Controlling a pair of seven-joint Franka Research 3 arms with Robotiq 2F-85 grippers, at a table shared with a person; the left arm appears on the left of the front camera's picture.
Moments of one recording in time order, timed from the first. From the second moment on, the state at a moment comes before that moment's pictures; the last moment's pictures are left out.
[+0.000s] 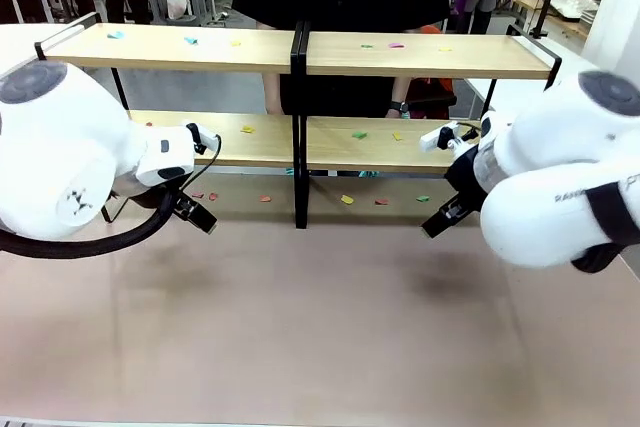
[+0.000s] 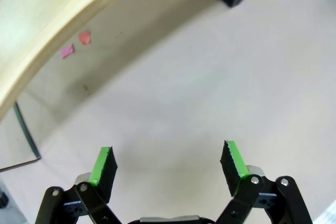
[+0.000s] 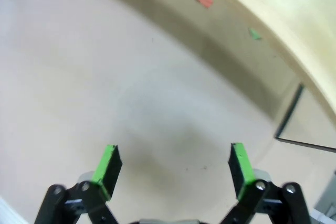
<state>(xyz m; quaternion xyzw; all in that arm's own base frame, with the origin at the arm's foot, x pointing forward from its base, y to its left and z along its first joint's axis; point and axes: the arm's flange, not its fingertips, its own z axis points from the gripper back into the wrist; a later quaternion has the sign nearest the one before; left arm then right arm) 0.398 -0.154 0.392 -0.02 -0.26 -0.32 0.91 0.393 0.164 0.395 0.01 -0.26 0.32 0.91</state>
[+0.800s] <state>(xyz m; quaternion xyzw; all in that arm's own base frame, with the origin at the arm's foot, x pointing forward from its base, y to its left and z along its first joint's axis) 0.307 -0.005 0.617 -0.15 -0.45 -0.33 0.82 0.338 0.051 0.648 0.07 -0.33 0.22 0.92</state>
